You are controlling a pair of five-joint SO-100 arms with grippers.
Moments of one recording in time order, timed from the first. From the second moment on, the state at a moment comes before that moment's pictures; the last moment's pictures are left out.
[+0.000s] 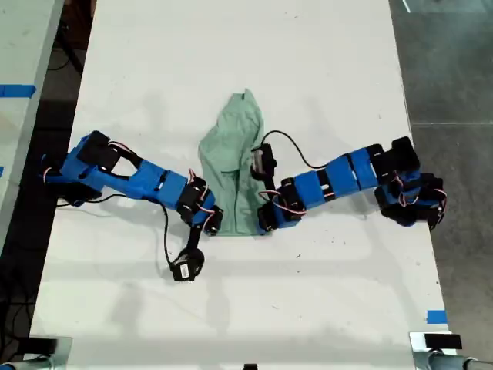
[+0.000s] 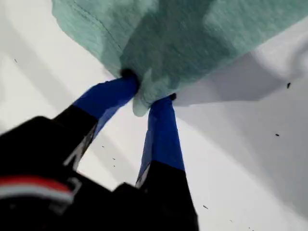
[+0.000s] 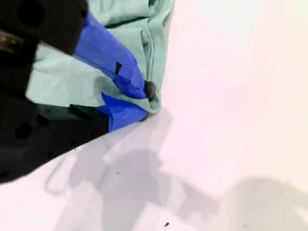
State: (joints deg) arm 0 10.8 60.1 64.2 76.6 -6.4; arm 1 -9.8 69.9 73.0 70.8 -8.7
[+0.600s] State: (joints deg) arm 0 2.5 81.9 61.1 90.1 -1.2; arm 1 -2.0 85.9 67.0 77.7 -16.3
